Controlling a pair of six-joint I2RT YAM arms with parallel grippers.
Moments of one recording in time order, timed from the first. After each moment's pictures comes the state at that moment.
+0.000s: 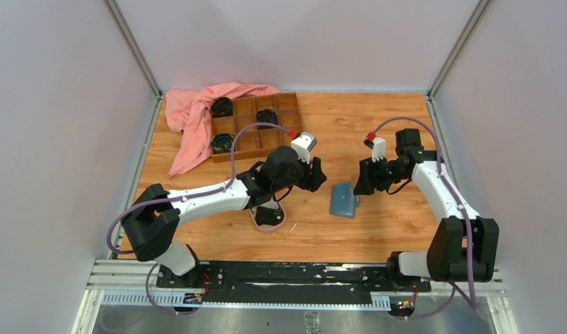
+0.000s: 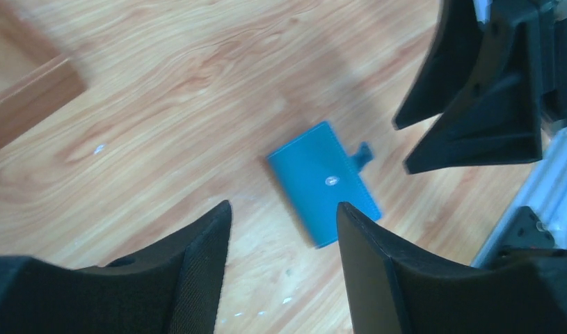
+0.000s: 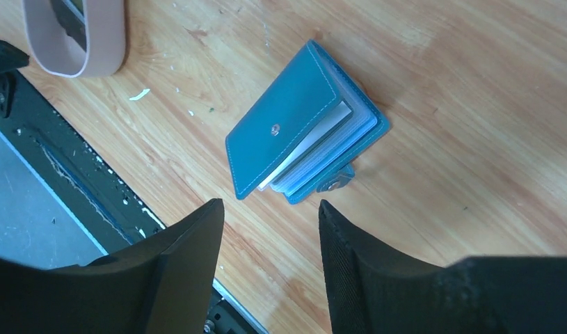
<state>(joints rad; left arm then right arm) -0.94 1.56 1.01 0.17 -0.04 -0.38 -0.01 1.29 0.94 -0.85 -0.70 -0.38</state>
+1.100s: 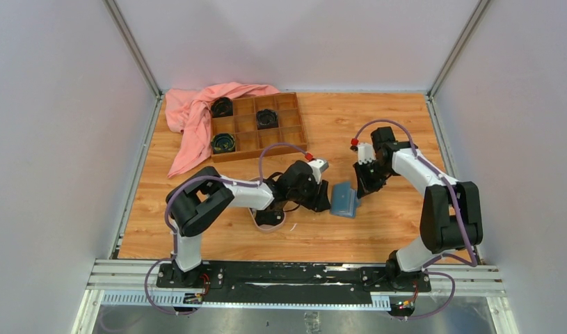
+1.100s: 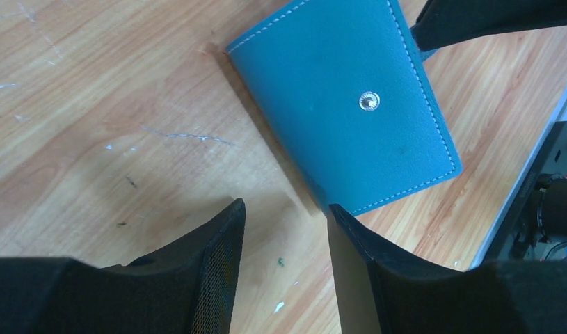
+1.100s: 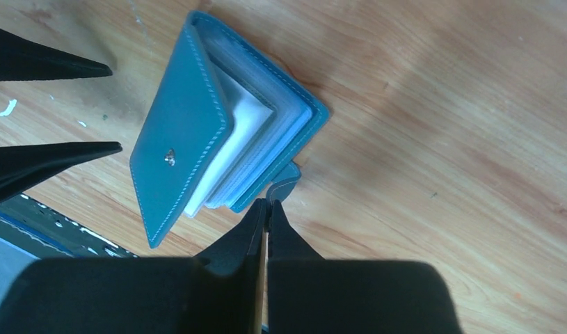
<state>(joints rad) -0.93 1.89 0.97 0.30 0.23 -0.48 0.14 1.54 1.00 -0.82 -0.35 -0.20</state>
